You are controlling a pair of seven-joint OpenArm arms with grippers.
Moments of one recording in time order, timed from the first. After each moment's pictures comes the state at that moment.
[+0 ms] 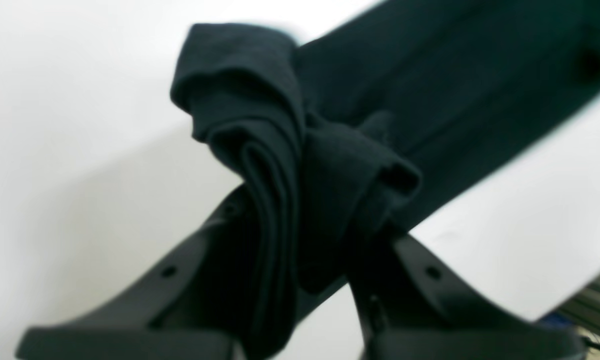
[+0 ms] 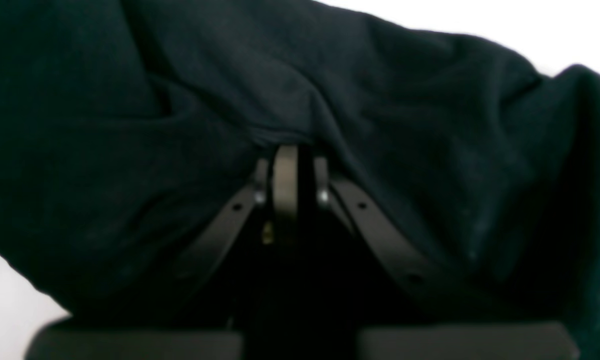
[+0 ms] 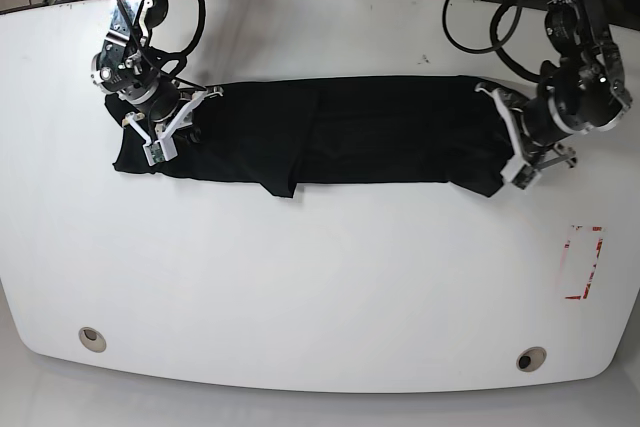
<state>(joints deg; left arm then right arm) 3.9 -16.4 -15.0 110.7 -36.4 -41.9 74.1 -7.2 6.1 23.6 85.1 12.8 40.2 -39.7</state>
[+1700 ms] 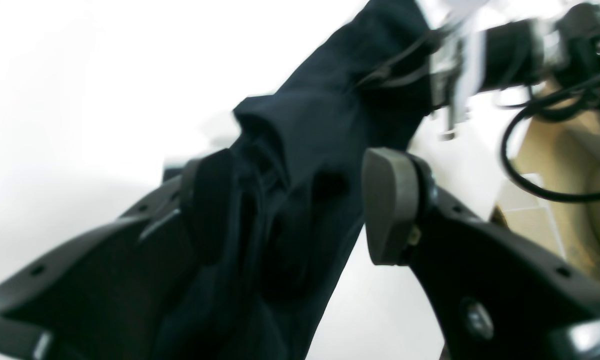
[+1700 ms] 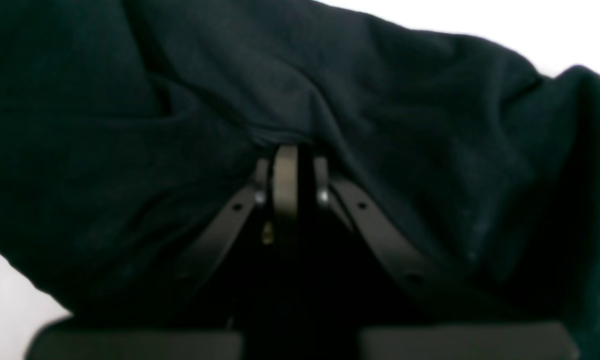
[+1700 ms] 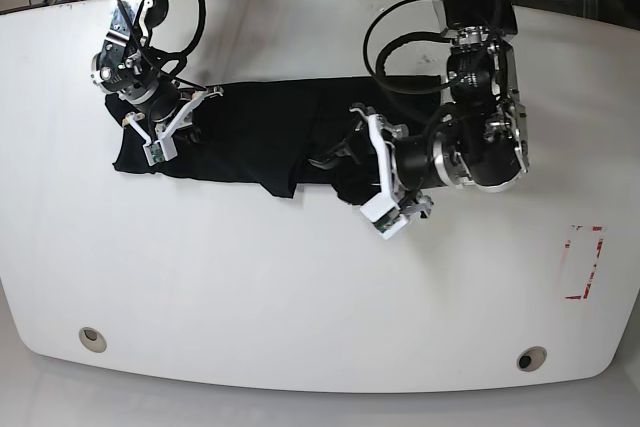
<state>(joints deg) -8.9 0.8 -1.6 104.8 -47.1 -41.9 83.1 -7.2 6.1 23.6 85.1 12.8 40.2 -39.7</state>
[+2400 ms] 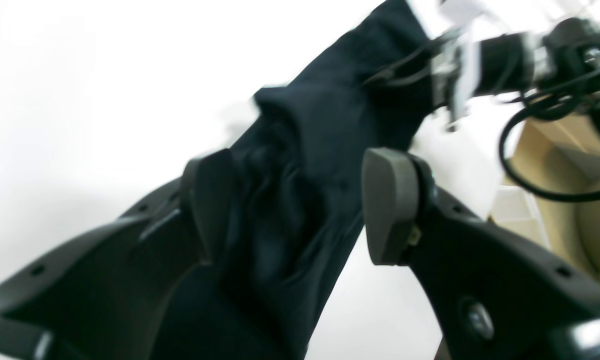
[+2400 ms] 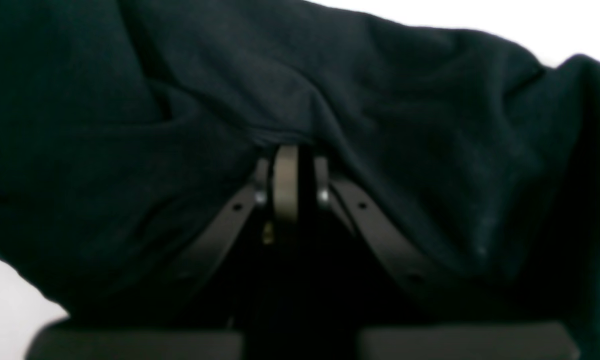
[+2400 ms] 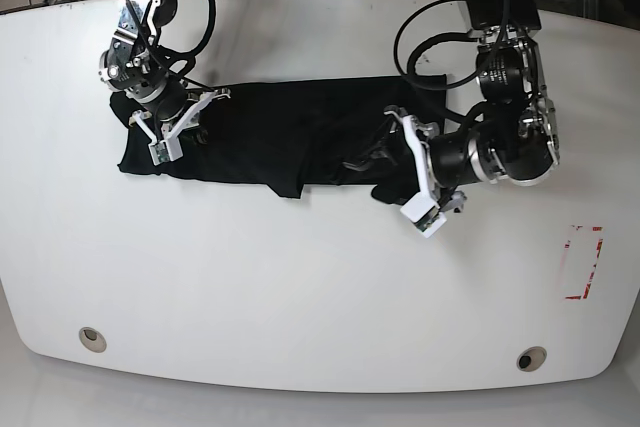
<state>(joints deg) -7.1 -3.8 -5.7 104.7 -52.5 -41.9 83.7 -7.3 3.7 23.7 85.7 12.6 39.9 -39.6</state>
